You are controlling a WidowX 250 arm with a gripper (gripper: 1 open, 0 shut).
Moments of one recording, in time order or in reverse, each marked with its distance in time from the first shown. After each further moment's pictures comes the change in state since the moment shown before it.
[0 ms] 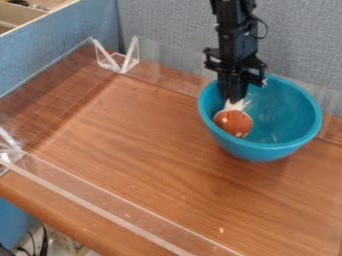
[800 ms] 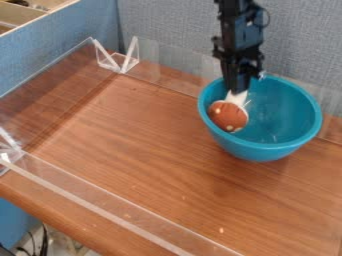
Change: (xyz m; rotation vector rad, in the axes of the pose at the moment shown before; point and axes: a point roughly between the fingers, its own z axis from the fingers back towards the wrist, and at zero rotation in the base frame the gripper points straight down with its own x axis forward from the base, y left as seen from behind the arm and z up) arm -0.001 0.000 0.002 -0.015 0.004 -0.166
